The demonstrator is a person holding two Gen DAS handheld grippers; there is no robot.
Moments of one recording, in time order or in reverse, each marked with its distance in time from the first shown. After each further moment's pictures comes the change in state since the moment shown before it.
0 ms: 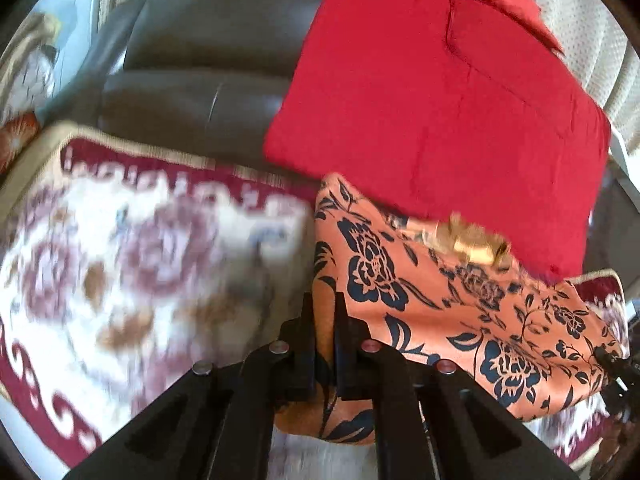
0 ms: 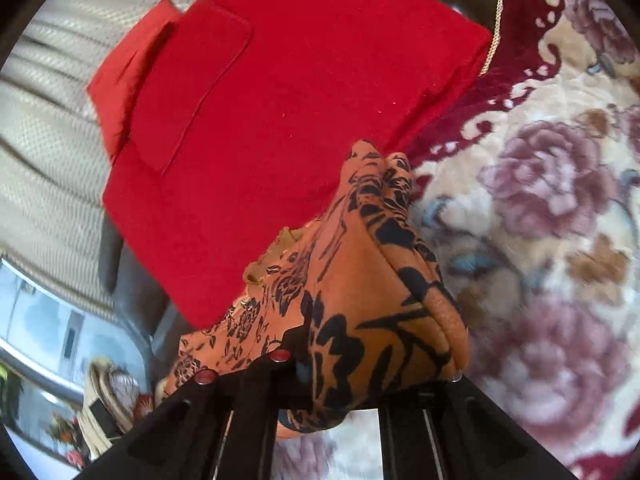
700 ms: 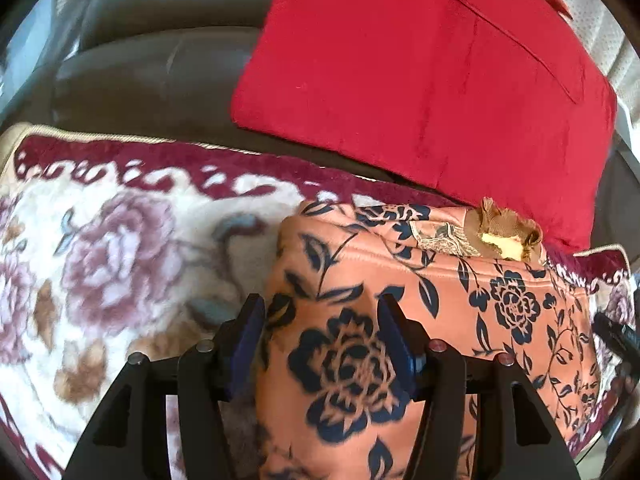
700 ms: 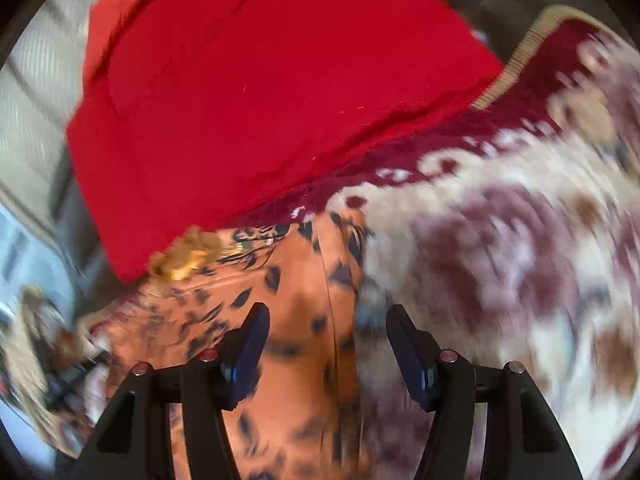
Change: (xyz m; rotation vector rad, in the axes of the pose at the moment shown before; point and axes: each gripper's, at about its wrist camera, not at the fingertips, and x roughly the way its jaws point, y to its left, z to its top) left arm 0.087 -0.003 0.038 0.094 0.106 -0.026; right arm 0.052 -0.035 0.057 -0.319 0.097 -0.224
